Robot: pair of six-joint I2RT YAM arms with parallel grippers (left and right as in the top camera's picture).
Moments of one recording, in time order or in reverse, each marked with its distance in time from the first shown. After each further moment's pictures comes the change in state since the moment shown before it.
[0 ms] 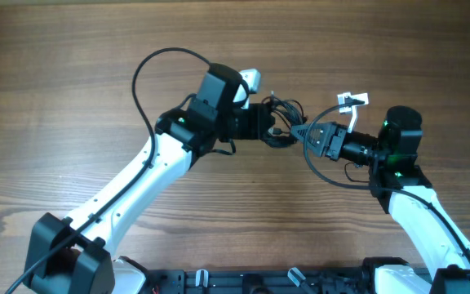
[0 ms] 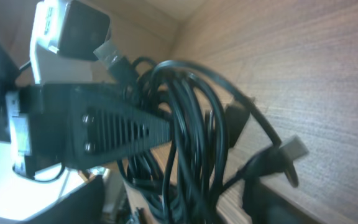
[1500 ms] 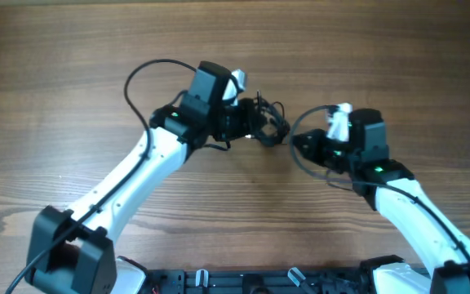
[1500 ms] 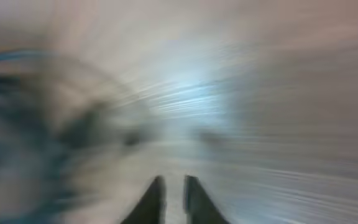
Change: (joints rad) left arm 0.072 0.020 -0.015 -0.002 0.073 -0.147; right arm 0.137 0.047 0.037 -0.395 0.622 0.018
